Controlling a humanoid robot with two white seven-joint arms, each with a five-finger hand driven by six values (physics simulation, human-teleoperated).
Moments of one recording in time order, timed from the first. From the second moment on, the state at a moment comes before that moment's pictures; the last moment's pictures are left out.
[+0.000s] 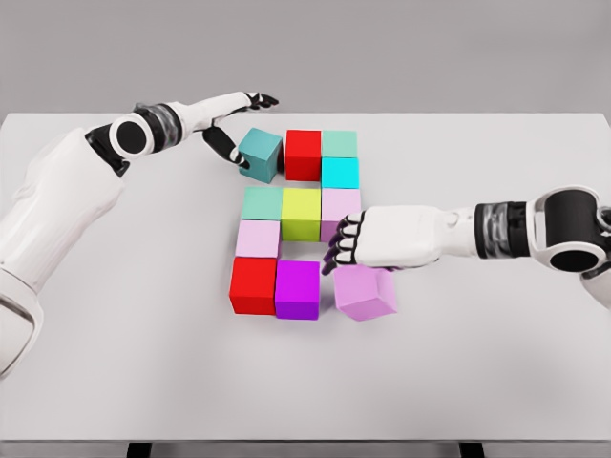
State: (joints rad) left arm -1.02 0.28 -0.85 -0.73 -0.10 -0.15 -0.43; right arm -0.68 -0.75 0.78 -1.74 0.45 -0.61 0.61
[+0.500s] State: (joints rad) left arm -1.02 0.26 -0.85 -0.72 -0.07 -0.15 -0.42; right arm -0.57 -0.85 0.56 -1.69 0.41 -0.61 0.61
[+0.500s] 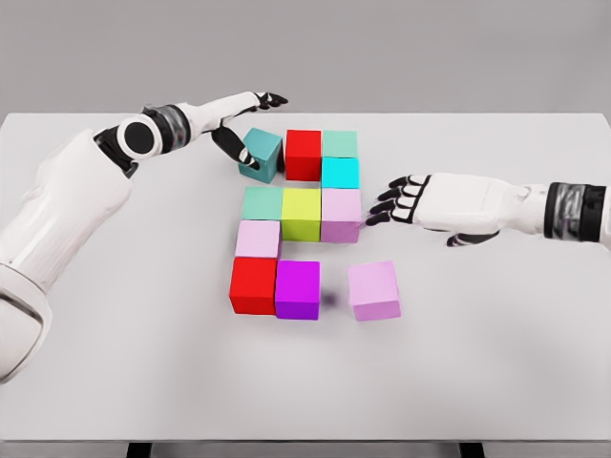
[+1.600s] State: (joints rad) left arm -1.02 0.22 -0.86 -0.69 -0.09 -0.14 -0.42; right arm -0.43 -0.97 0.60 -1.75 0.59 -0.61 0.61
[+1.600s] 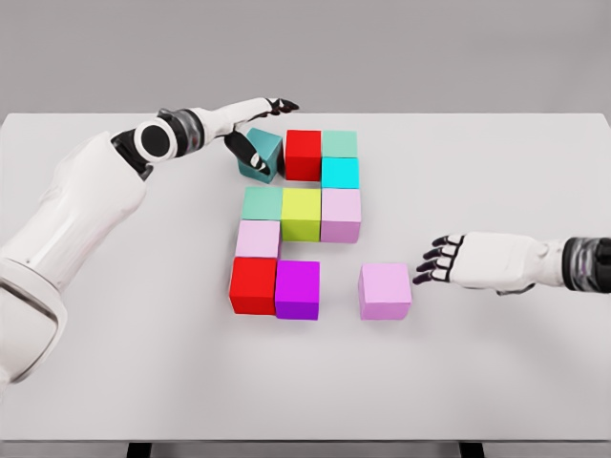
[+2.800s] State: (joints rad) left arm -0.99 0.66 -1.00 -0.82 -0.16 -0.61 -0.55; right arm -0.51 -0.93 0.73 -1.76 0.56 -0.61 0.61
